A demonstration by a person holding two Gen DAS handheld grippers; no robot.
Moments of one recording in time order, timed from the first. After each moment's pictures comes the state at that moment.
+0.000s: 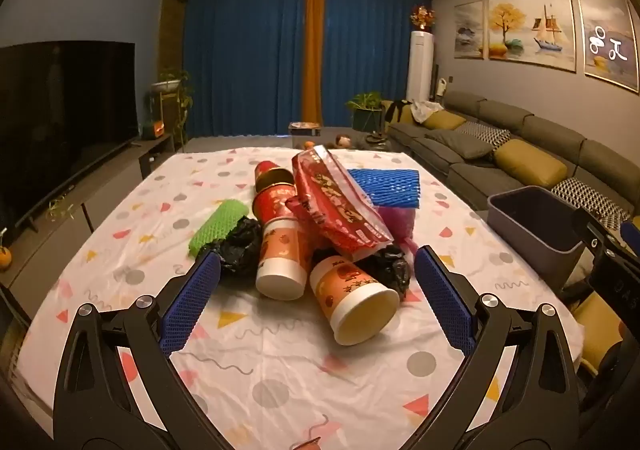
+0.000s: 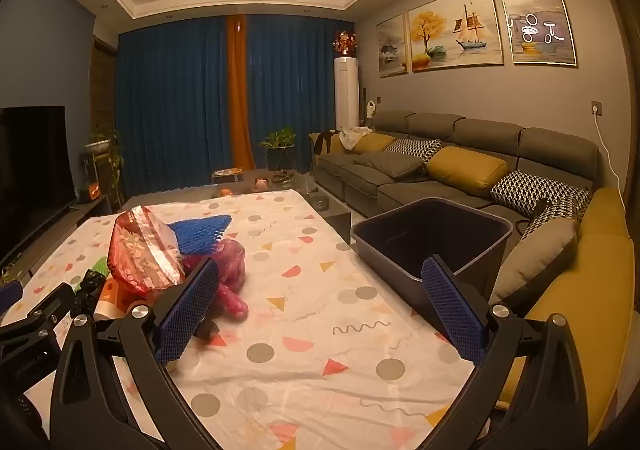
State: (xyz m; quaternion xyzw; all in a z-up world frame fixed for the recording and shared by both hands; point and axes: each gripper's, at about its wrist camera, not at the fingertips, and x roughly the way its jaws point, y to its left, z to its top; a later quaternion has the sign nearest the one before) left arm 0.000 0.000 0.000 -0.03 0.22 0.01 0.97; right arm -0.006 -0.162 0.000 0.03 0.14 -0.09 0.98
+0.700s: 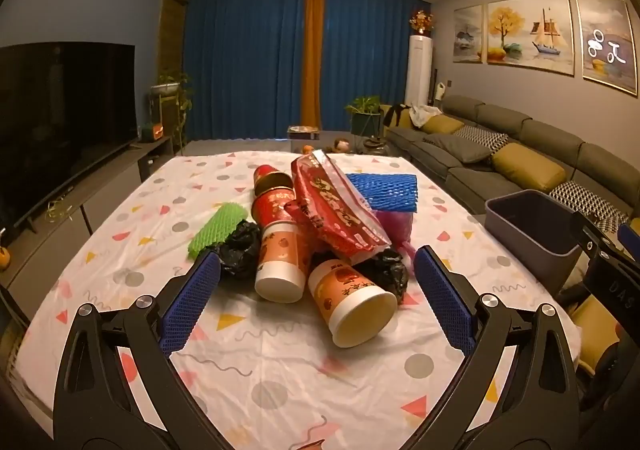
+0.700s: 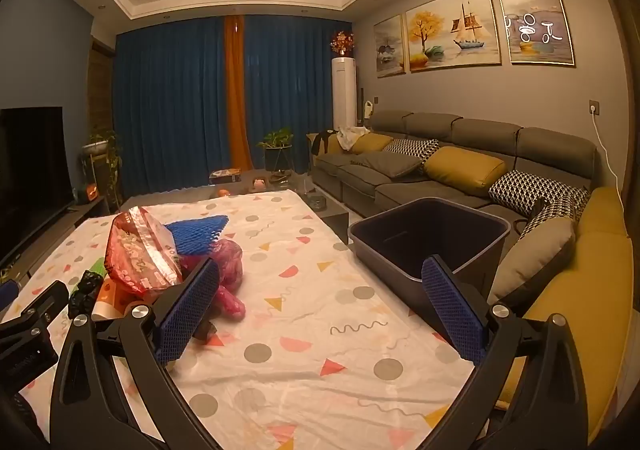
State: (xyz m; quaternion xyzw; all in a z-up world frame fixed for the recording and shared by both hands) left arm -0.004 0.000 0.003 -0.03 0.21 0.01 0.98; right arm -0.007 -0.165 0.002 0.04 0.15 -0.10 0.98
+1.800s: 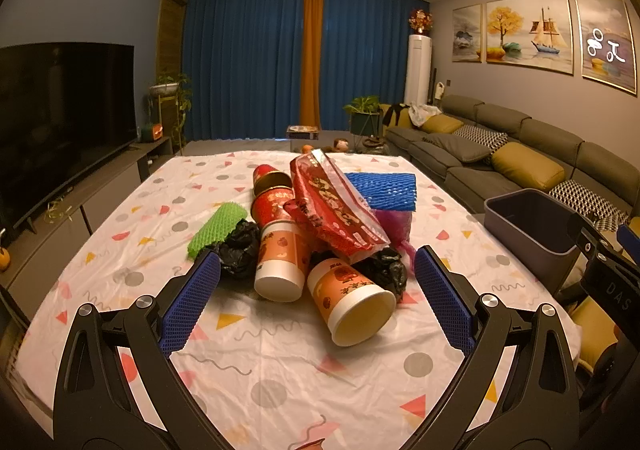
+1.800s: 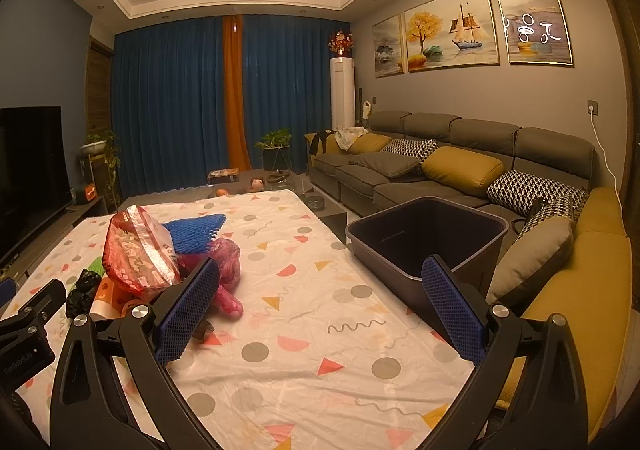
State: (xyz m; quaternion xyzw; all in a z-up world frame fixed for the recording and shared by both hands) left arm -0.006 0.000 0.004 -0.03 0.21 0.01 0.98; right arm -0.010 -0.168 0.002 0.04 0.15 -0.10 0.98
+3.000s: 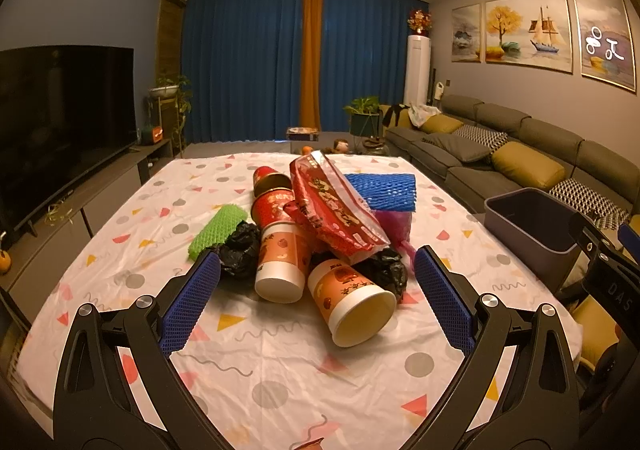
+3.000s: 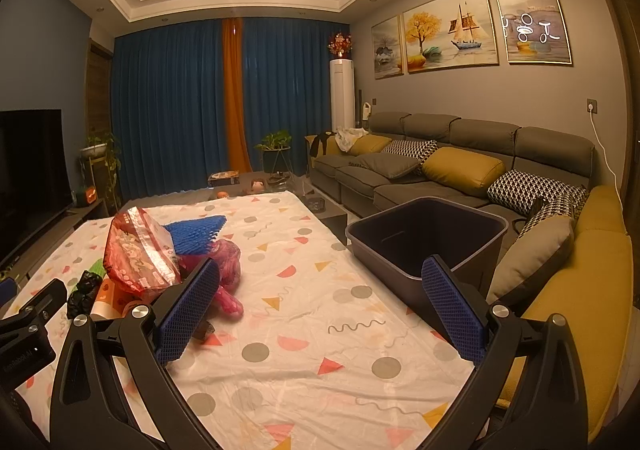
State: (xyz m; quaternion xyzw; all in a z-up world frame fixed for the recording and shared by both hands) left arm -0.005 -0.003 0.002 -0.02 0.21 0.01 0.98; right arm -0.010 -0.169 0.001 0.04 0.15 -0.10 0.98
